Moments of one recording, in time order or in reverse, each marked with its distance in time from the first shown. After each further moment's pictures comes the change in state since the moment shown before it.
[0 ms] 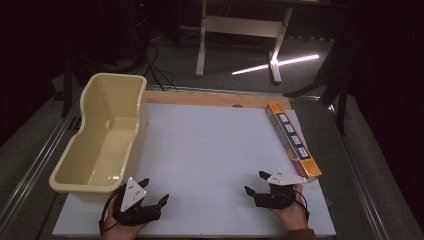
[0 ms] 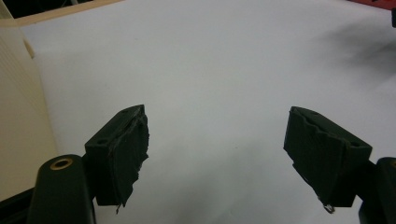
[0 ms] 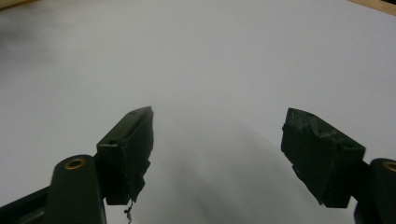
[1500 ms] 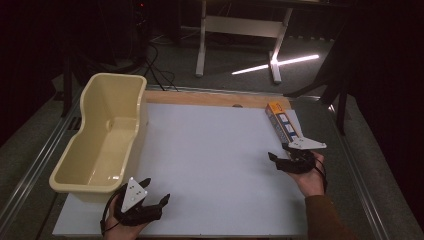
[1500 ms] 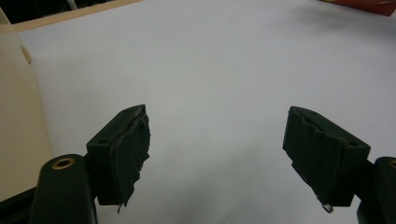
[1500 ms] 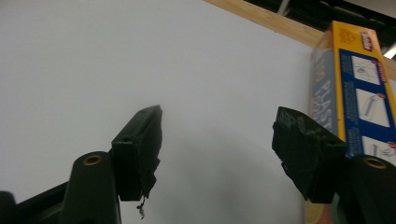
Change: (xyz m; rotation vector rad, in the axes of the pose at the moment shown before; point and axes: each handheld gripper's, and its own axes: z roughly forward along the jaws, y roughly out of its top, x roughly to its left) left arm -0.002 0.001 0.001 -0.019 -0.005 0.001; right arm -0.101 0.034 -0.004 0.030 -0.189 0.043
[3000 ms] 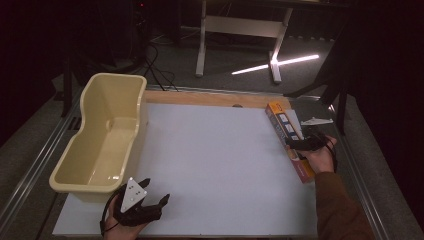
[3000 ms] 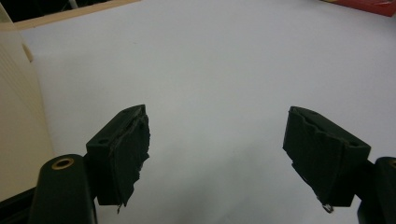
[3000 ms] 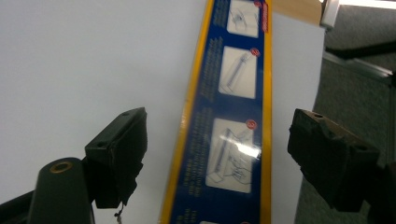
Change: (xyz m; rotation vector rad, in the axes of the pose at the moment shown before) left arm 0.000 -0.001 -0.001 0.002 0.001 -0.002; right arm -0.099 0.004 0.041 0.205 -0.144 0.139
